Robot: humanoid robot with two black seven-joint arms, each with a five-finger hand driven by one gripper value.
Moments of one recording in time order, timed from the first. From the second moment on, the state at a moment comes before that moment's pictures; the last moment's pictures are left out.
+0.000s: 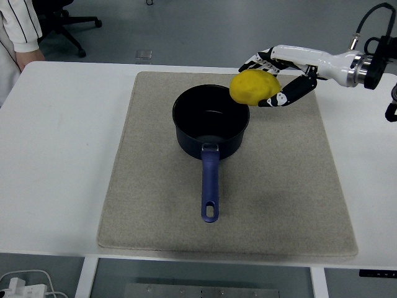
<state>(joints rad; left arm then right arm) 0.00 0.00 0.01 -0.12 0.05 0.02 -0.01 1.26 -0.56 0.23 1.12 -1.04 0.30 0.24</state>
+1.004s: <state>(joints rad) 0.00 0.00 0.01 -0.12 0.05 0.02 -0.01 1.20 -0.29 0.21 0.98 -1.05 0.22 0.19</state>
